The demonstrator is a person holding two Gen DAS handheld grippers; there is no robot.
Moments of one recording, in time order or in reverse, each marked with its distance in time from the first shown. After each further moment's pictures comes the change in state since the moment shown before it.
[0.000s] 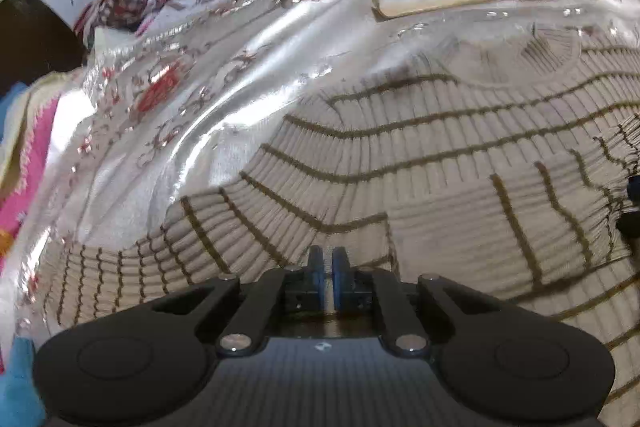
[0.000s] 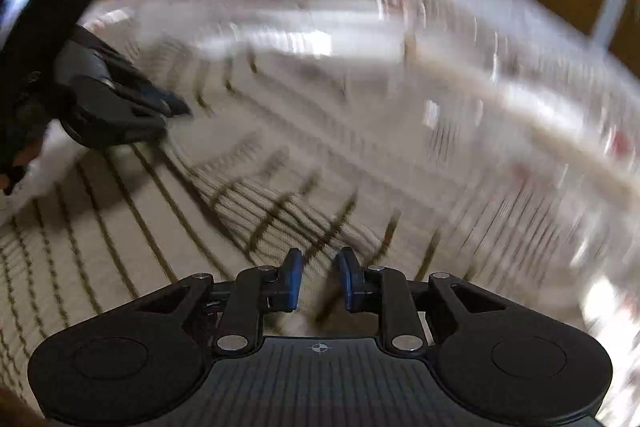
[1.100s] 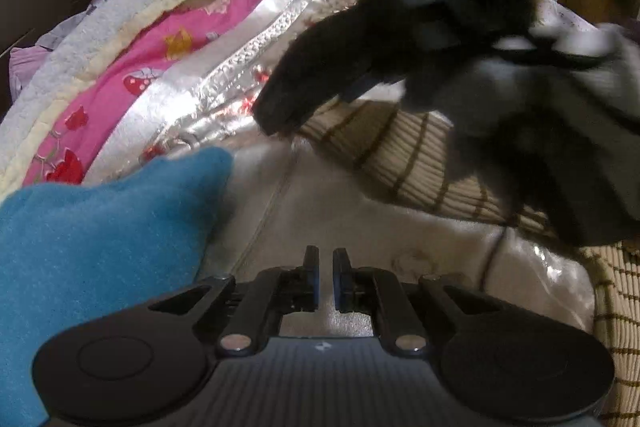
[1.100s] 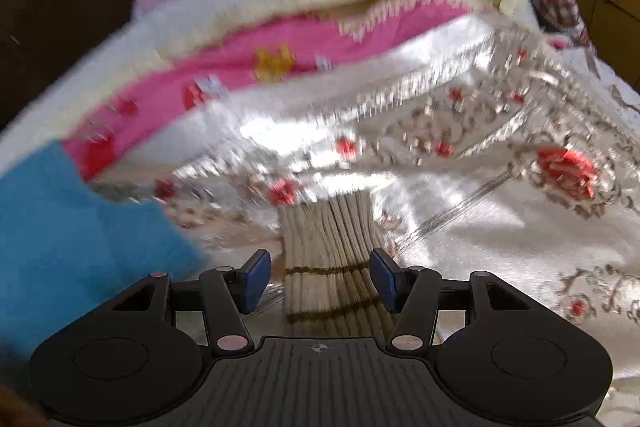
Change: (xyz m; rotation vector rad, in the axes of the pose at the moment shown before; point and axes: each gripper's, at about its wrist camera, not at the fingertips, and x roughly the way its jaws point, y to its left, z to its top) left arm -0.050 0.230 -0.145 -0.539 0.024 0.044; right arm 0.150 0.337 0.274 -0.283 -0.057 0.264
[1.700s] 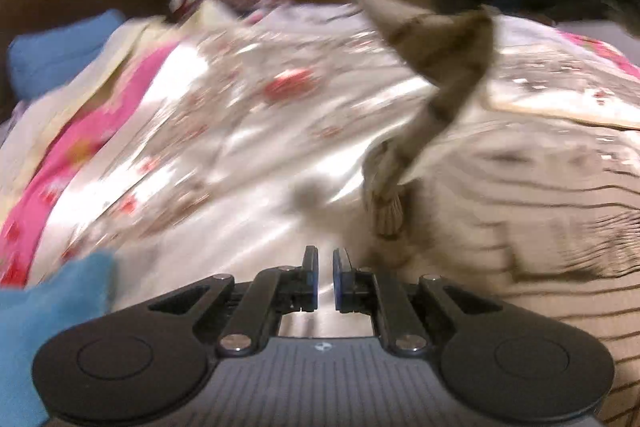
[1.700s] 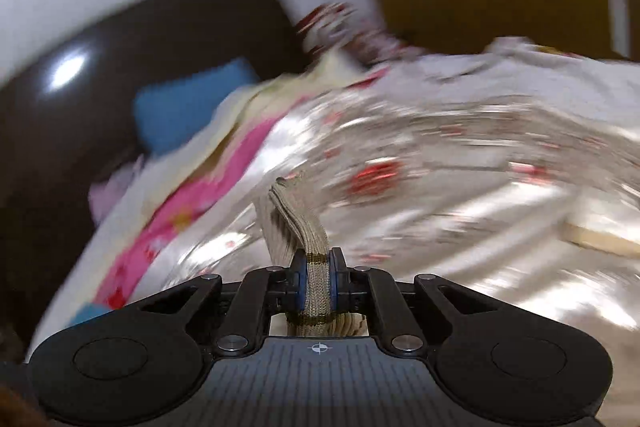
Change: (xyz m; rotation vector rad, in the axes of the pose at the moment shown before) left arm -0.046 -0.126 0.024 0.220 -0.133 -0.140; right arm -0.254 -0.156 -0.123 0.560 -0.349 -0.062
